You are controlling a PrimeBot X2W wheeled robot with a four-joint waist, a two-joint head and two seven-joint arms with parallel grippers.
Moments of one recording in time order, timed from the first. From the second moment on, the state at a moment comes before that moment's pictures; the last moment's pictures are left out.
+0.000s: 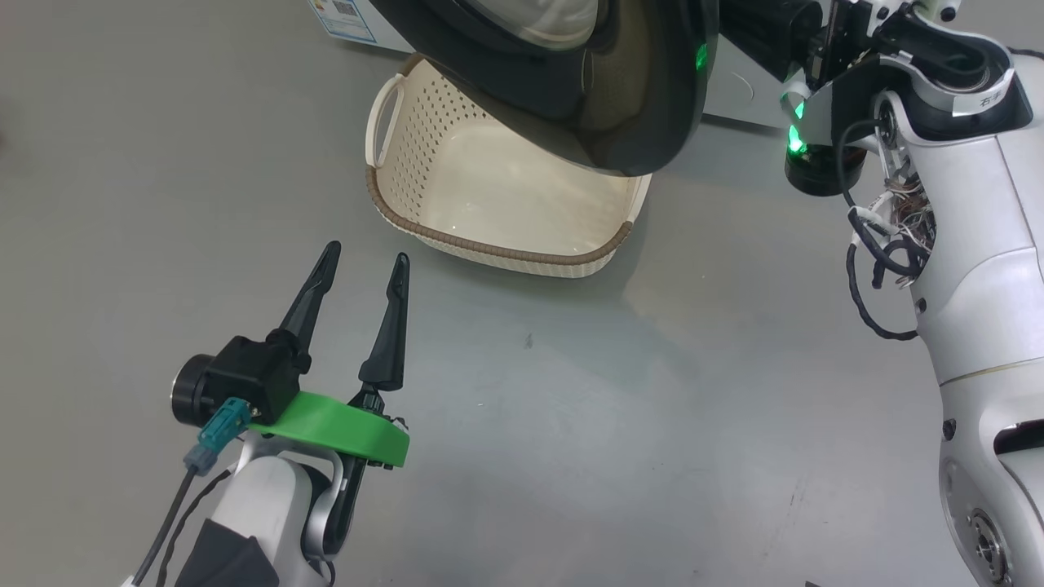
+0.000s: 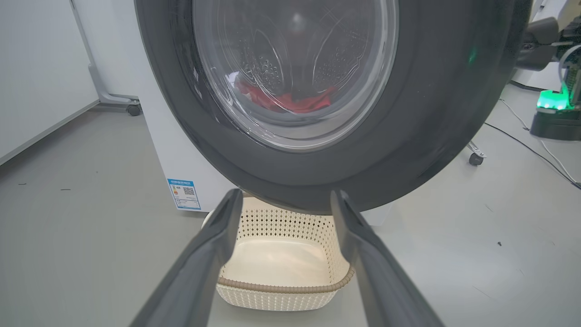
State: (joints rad) left arm -0.31 0.03 -0.32 0.20 -0.38 -0.02 -0.25; right arm -1.06 -0.08 0.16 0.71 1.62 -0.12 0.73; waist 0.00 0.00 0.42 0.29
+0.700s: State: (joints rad) left arm -0.28 0.03 -0.34 0.21 -0.39 -0.01 -0.25; right arm -0.97 -0.08 0.31 0.73 1.78 -0.13 0.77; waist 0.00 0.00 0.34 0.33
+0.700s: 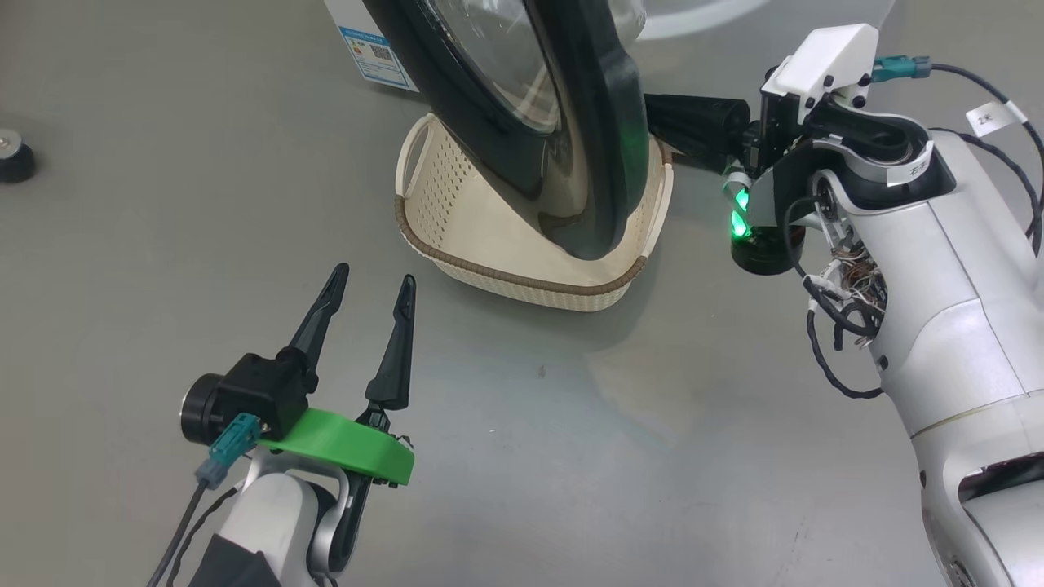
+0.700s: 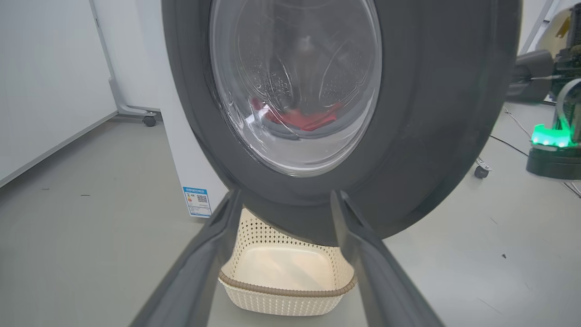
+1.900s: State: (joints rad) left arm -0.26 0.03 -0.34 0.19 -0.39 0.00 -0.25; right arm -0.91 -0.08 0.64 0.57 2.05 -0.13 0.69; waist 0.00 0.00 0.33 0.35
